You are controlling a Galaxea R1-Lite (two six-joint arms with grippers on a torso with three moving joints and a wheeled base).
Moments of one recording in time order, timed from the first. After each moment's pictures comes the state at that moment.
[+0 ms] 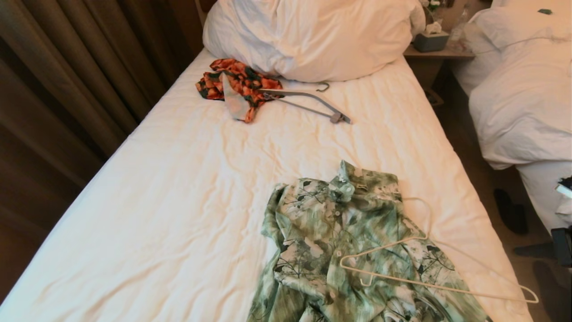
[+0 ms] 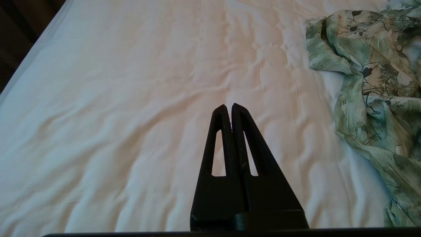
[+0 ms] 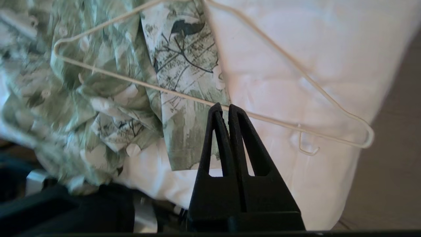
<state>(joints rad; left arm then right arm) 0.00 0.00 0.00 0.00 0.00 -0.01 -0.36 1.49 -0.89 0.42 0.59 -0.20</state>
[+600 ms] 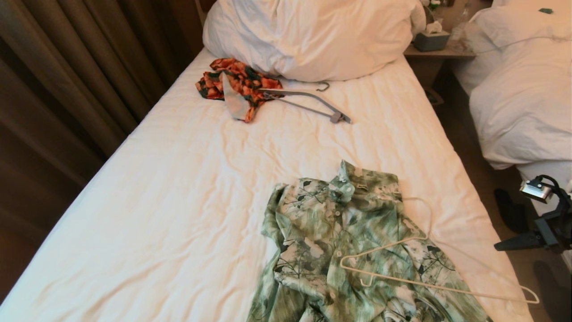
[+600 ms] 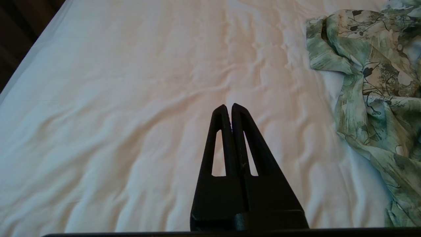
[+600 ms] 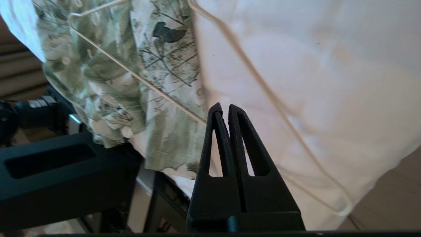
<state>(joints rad) 0.00 0.00 0.00 0.00 0.00 -0.01 -0.47 2.01 -1.36 0.88 0.81 -0.63</state>
